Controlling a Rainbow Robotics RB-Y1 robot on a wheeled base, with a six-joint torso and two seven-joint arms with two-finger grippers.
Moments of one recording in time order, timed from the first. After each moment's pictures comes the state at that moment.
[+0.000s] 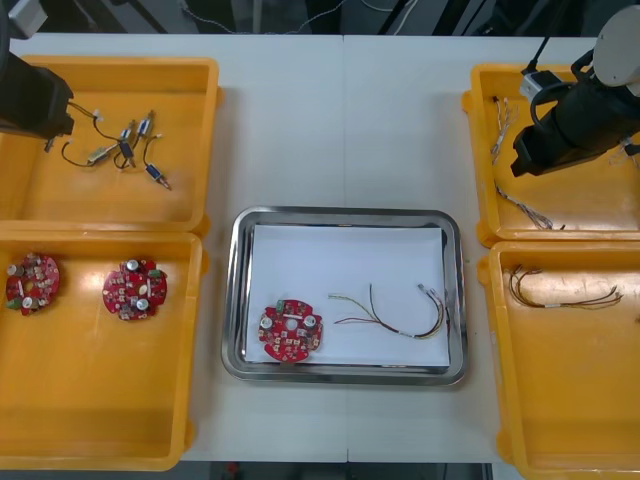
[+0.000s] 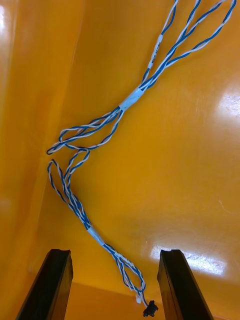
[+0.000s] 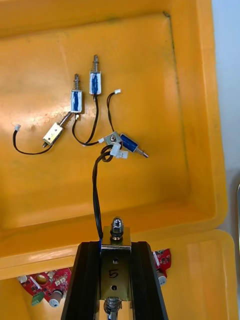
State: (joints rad) right arm -0.86 -0.58 -0.01 -1.22 -0.53 1.62 1.77; left arm -0.70 0.74 0.18 -1.85 0.76 1.91 -1.42
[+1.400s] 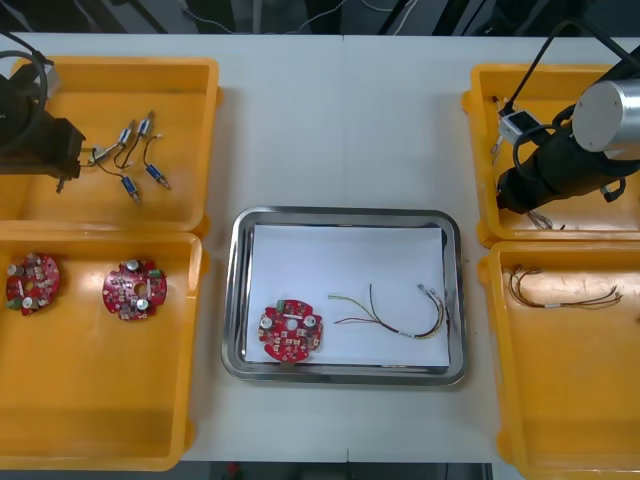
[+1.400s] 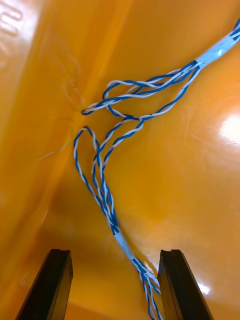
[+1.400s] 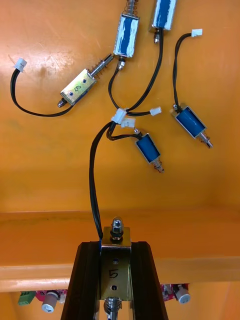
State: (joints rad) right arm -0.68 -0.52 -0.02 -1.36 -0.52 1.52 1.88; left arm -0.70 0.74 0.08 -1.51 0.70 1.78 -1.42
